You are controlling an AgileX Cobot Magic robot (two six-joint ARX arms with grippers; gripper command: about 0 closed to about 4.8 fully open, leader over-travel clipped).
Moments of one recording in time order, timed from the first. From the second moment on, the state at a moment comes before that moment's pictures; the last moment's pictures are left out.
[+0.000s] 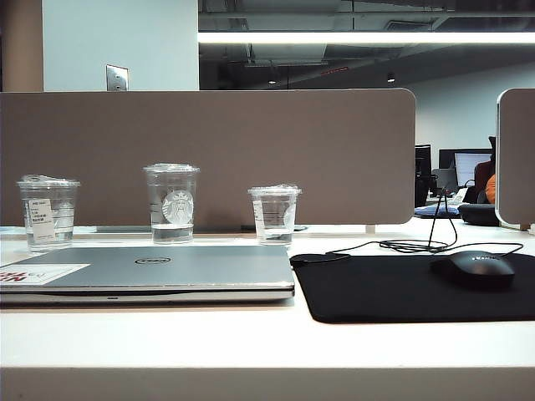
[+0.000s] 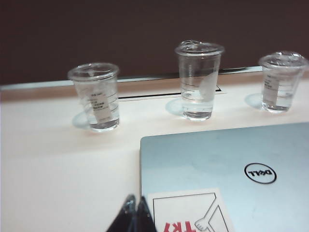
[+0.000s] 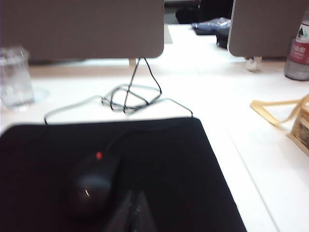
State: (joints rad) left arm -0.05 0.11 0.01 0.10 0.01 0.07; right arm 0.03 0.00 0.01 -0.05 0.10 0.02
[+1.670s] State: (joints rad) left arm -0.13 1.51 0.79 0.61 0.26 -0.09; right arm 0.08 1.34 1.14 0.16 -0.29 0.05
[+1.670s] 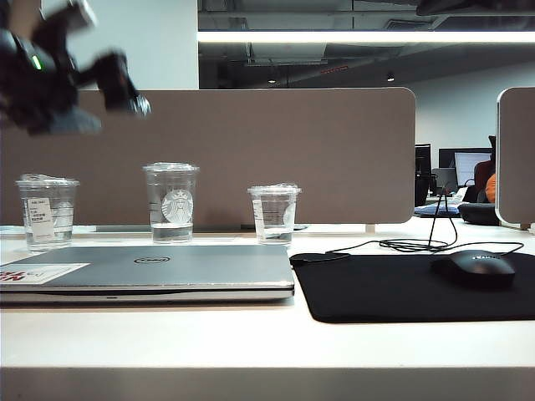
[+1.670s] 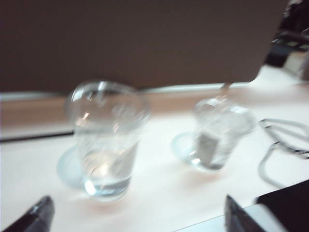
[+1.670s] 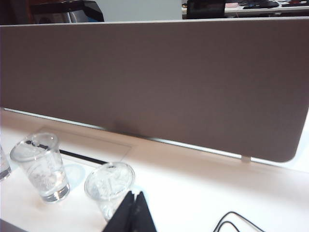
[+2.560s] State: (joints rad) left arm -0.16 2.07 1.24 0.61 0.18 0.14; right arm 0.08 1.43 1.23 0.14 -0.29 -0.02
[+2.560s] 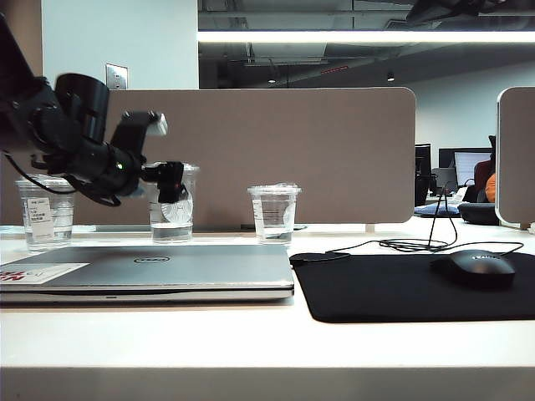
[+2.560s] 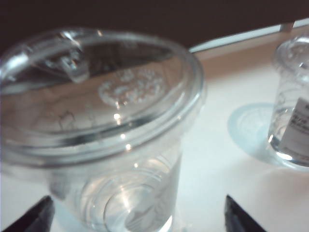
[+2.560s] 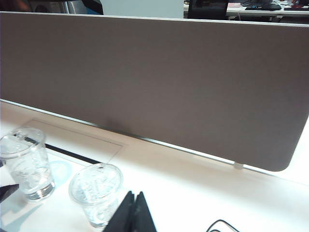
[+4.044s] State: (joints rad) left arm -0.17 2.32 1.58 0.55 0.09 0.11; right arm 0.08 1.50 1.23 0.09 -0.29 -0.05
